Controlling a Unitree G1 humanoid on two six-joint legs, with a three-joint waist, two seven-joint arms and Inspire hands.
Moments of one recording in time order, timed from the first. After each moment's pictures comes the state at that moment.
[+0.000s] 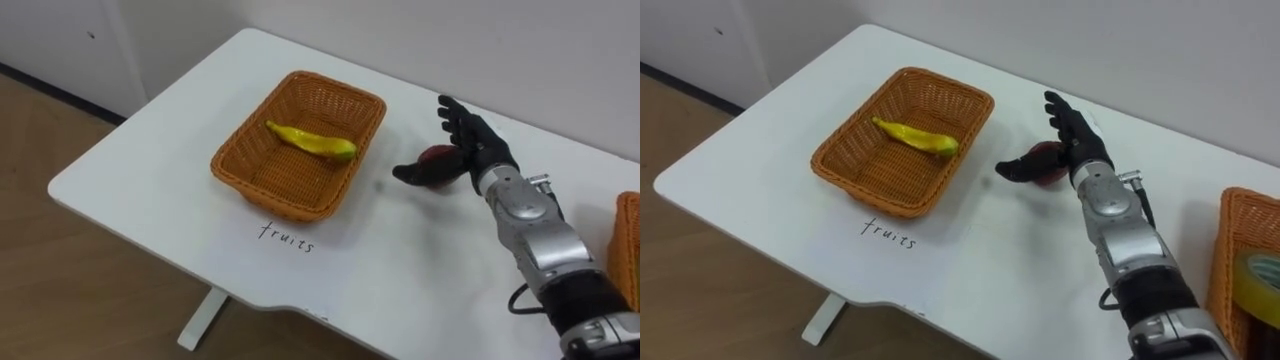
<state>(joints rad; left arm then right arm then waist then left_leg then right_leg) 0.27 0.20 0.05 1.03 0.03 0.20 0.06 -0.49 -0.35 0.17 0.67 0.12 0.10 -0.03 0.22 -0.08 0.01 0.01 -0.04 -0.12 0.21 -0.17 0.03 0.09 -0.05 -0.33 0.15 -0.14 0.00</state>
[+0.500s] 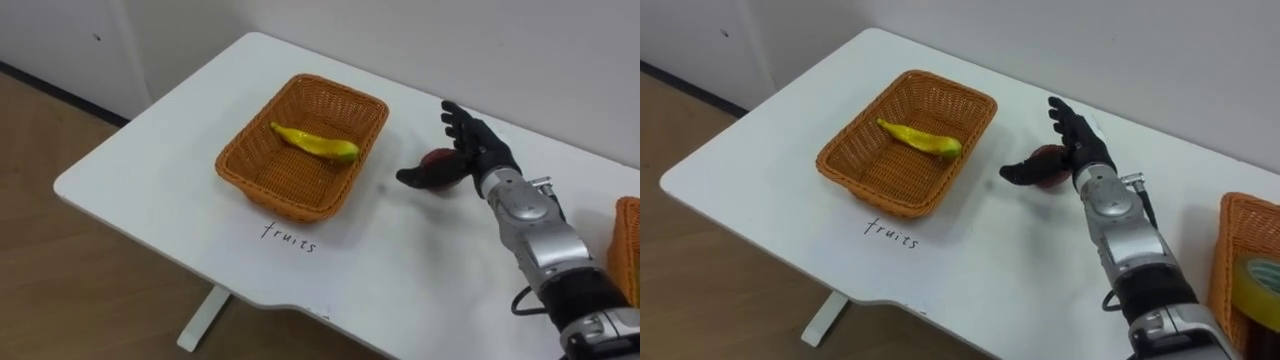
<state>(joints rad) 0.27 0.20 0.05 1.03 0.03 0.20 0.05 -0.49 -0.35 0.17 0.70 0.12 0.09 -0.03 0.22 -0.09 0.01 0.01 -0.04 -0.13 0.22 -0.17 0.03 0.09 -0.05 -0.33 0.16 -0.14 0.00</state>
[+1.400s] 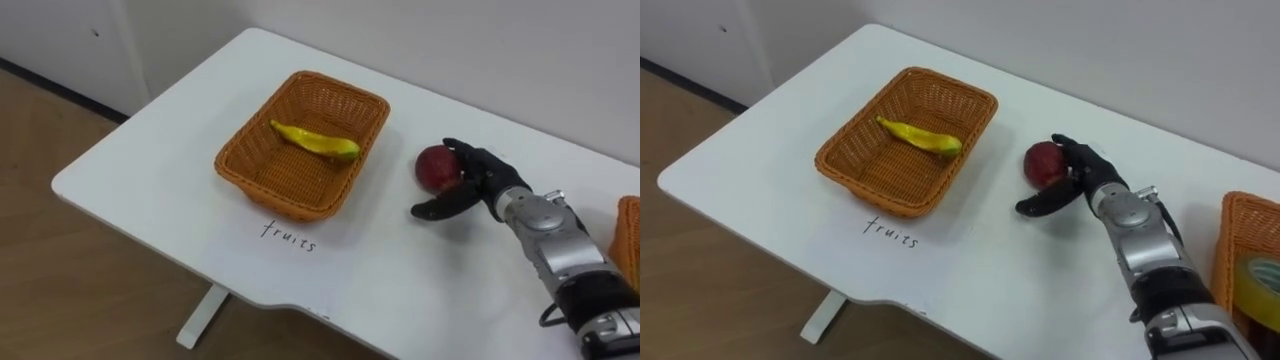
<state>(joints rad) 0.26 0.22 0.05 1.04 0.03 0.20 0.03 -0.50 -0.40 0.17 0.83 0.01 0.12 0.14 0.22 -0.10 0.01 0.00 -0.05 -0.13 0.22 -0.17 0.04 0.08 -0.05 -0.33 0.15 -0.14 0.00</state>
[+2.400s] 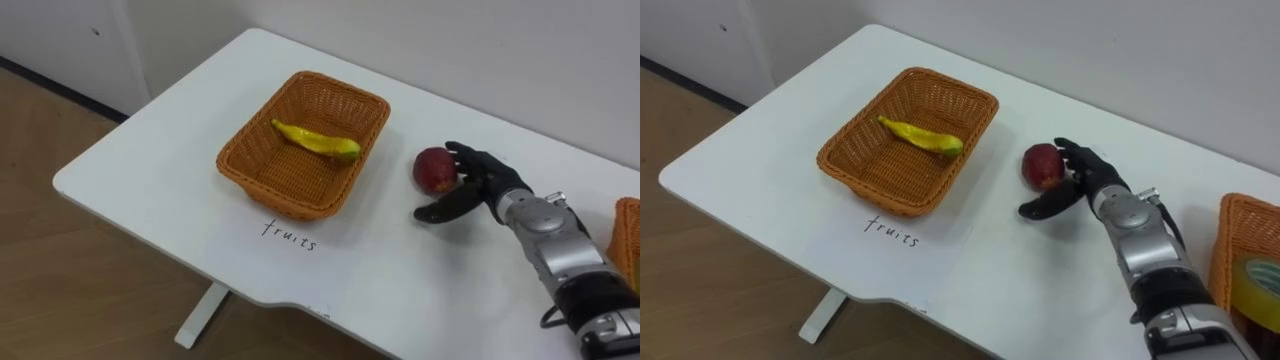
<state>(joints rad) 0.25 0.22 0.05 1.07 0.03 0.20 0.04 -0.50 -0.40 0.16 0.84 0.02 0.12 0.08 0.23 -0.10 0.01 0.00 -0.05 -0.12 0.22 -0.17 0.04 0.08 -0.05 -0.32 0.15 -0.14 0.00</state>
